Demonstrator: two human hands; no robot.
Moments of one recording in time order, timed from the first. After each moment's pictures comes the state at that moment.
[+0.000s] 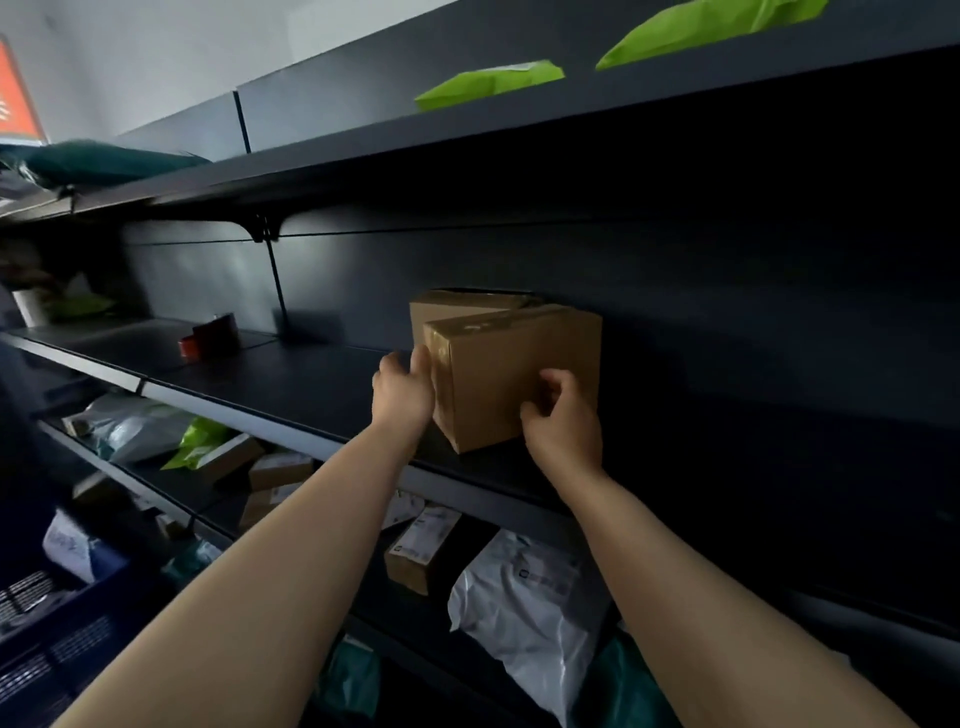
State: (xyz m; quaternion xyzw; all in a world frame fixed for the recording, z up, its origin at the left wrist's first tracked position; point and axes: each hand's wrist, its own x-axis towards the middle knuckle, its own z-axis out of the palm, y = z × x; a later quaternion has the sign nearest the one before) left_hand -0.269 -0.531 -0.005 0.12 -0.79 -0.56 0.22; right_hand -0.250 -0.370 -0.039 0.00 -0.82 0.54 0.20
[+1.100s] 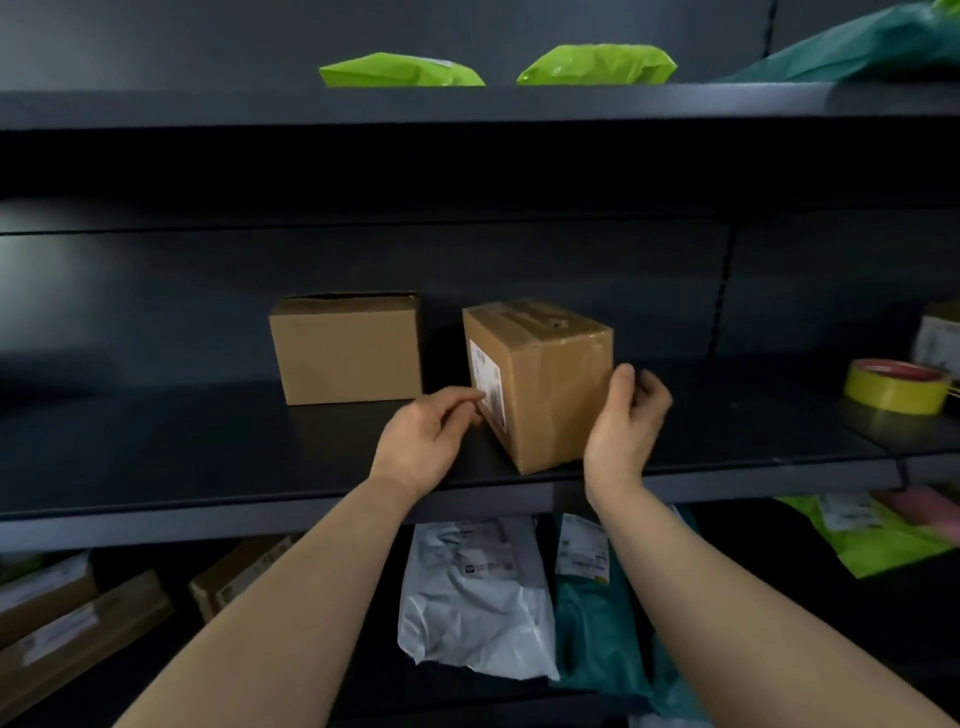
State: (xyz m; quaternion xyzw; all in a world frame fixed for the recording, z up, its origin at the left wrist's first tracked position) left_hand -0.304 -0.528 -0.060 -0.39 -0.79 -0.45 0.11; right_hand -0.193 -0.373 -0.053 -0.25 -0.54 0.59 0.55
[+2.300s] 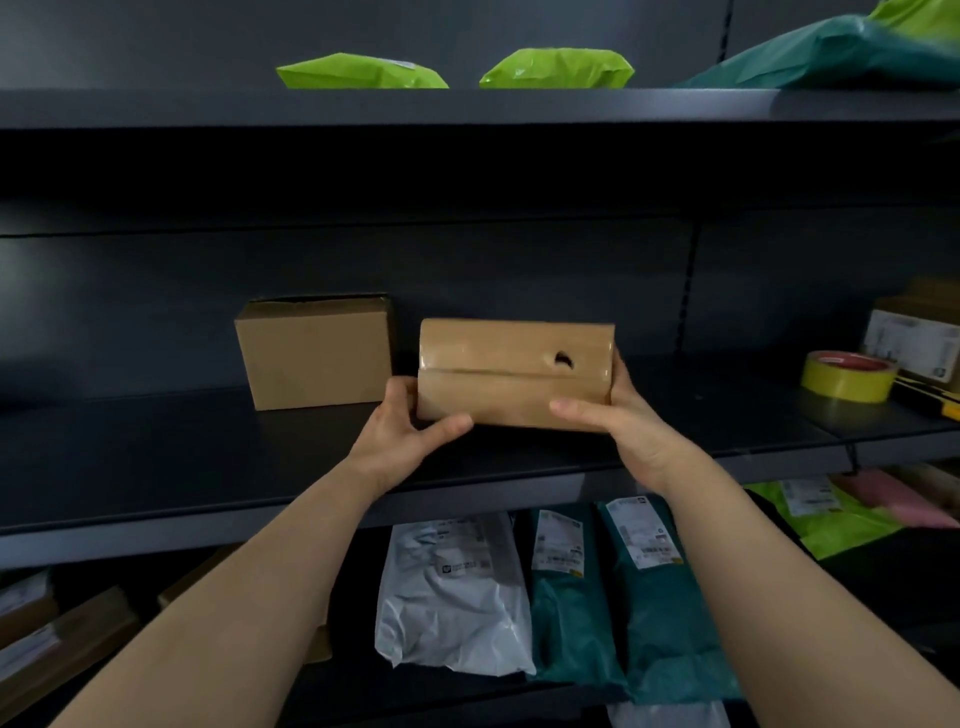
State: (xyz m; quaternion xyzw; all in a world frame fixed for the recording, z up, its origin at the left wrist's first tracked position) left_hand -0.301 -0.530 -0.049 -0.33 -0.79 -0.51 -0.04; right_hand -0.150 -0.310 -0.038 -0.09 -0.76 0.61 0.23
